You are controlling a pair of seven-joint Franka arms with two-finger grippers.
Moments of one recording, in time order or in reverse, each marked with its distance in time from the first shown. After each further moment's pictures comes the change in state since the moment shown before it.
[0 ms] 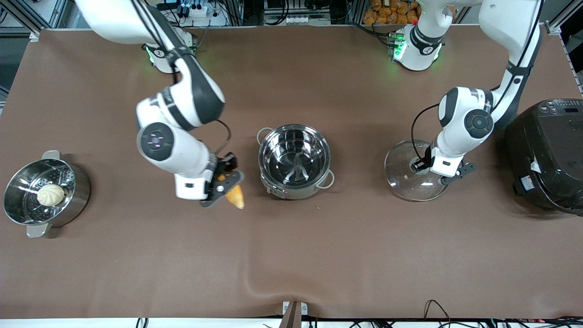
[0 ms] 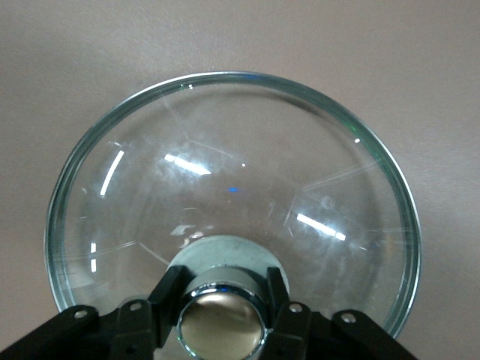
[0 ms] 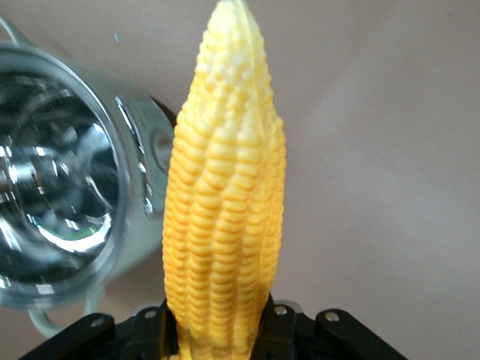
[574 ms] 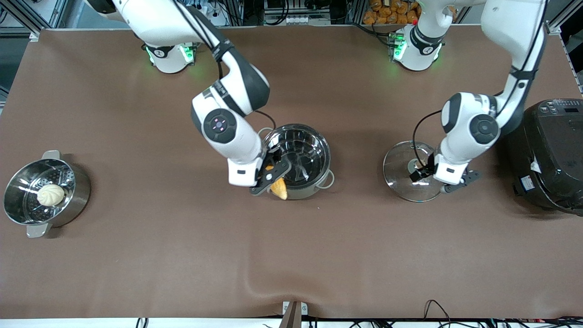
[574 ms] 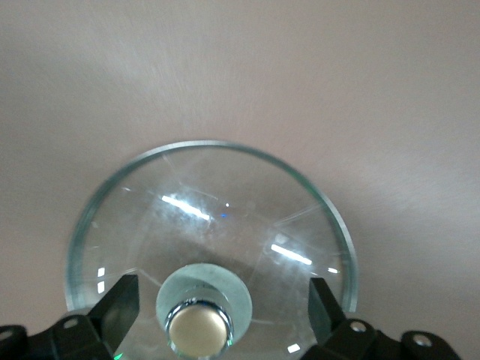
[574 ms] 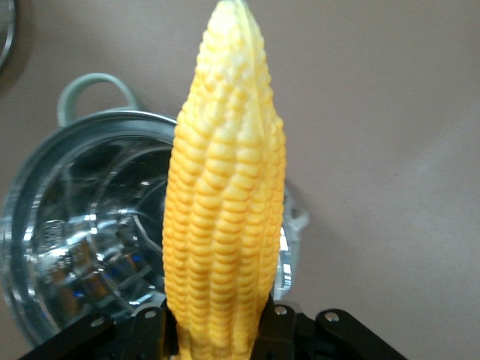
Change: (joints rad) left arm 0.006 -0.023 -0.001 0.164 0.000 -0.159 0.010; right arm 0.163 0.065 0.000 0.079 0.011 0.057 0.162
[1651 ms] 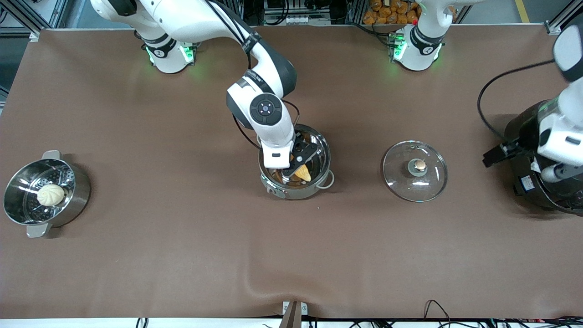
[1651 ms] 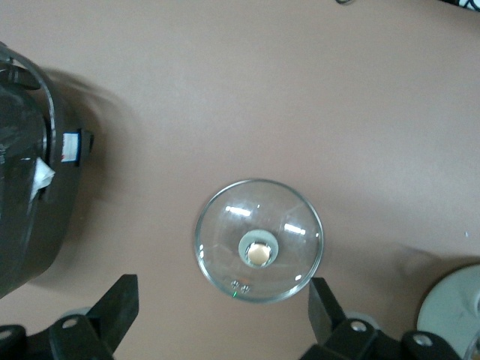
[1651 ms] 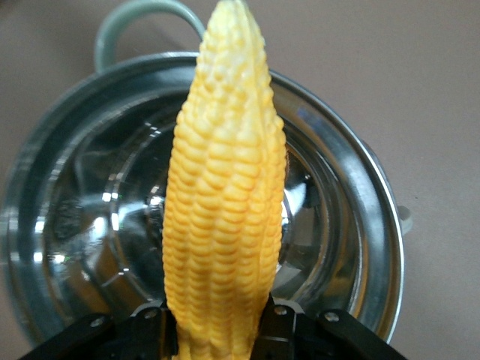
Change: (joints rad) left arm 0.072 -0.164 0.002 0.558 0.000 -0.704 0.247; right arm 0.108 0.062 -0.008 -0.008 -0.084 0.009 0.054
